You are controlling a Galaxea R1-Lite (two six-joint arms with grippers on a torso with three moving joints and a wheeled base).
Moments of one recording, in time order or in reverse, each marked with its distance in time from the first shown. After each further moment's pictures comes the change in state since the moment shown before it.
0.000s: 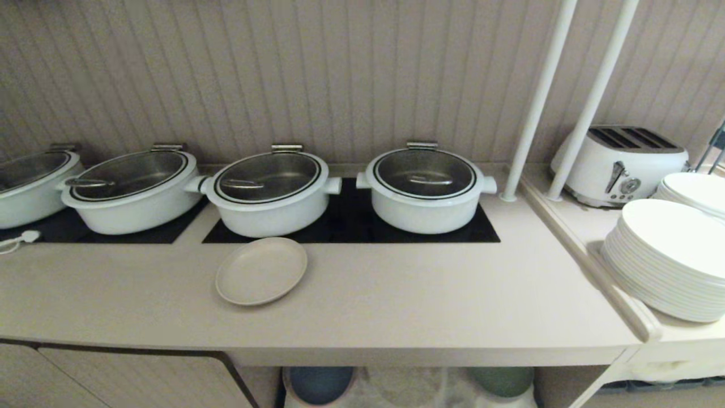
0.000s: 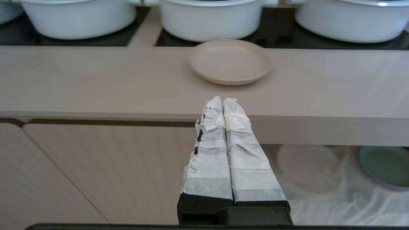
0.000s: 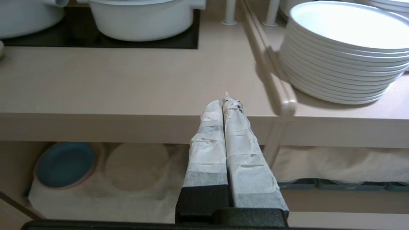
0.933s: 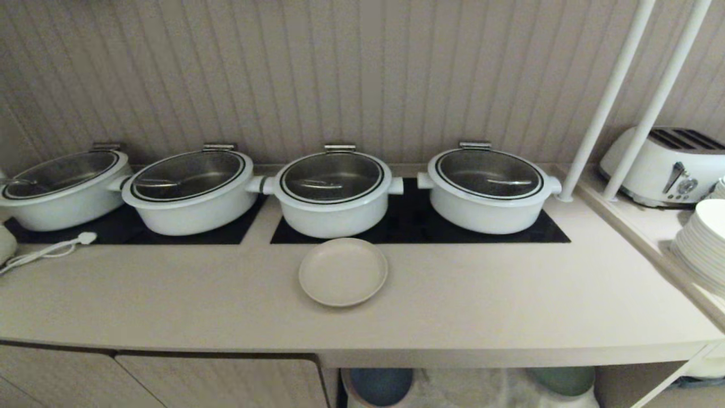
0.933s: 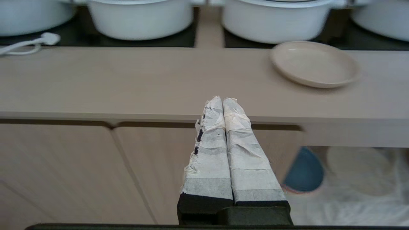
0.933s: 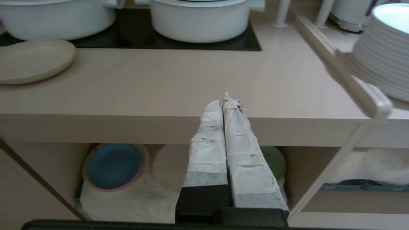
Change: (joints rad) left arm 0.000 0.000 0.000 0.000 0.001 0.000; right arm 0.000 0.000 0.000 0.000 0.000 0.000
